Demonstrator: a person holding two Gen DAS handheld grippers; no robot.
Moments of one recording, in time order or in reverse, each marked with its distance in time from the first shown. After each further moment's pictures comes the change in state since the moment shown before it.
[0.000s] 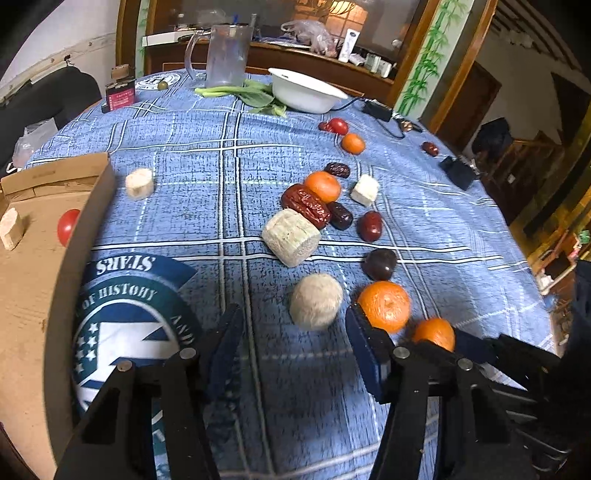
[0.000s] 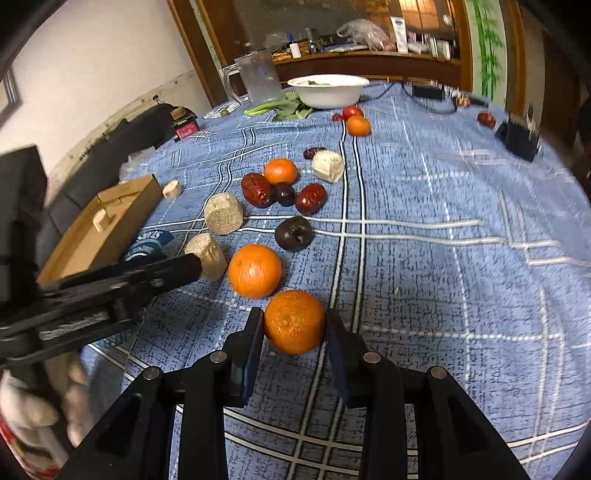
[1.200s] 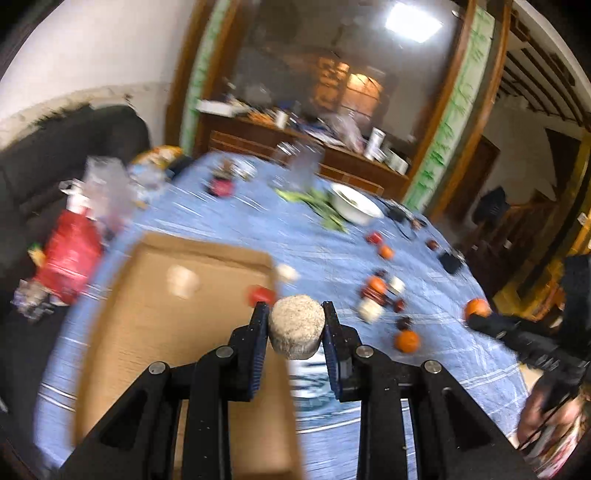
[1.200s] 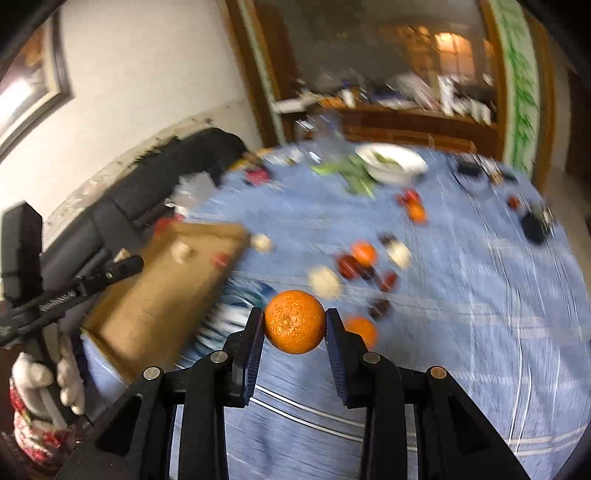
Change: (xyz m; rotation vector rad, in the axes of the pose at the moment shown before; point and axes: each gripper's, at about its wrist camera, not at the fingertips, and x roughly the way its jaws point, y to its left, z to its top) left arm -0.212 0.136 -0.004 -0.081 -0.308 0.020; right arm -0.100 0.131 0.050 -0.194 -0.161 0.079
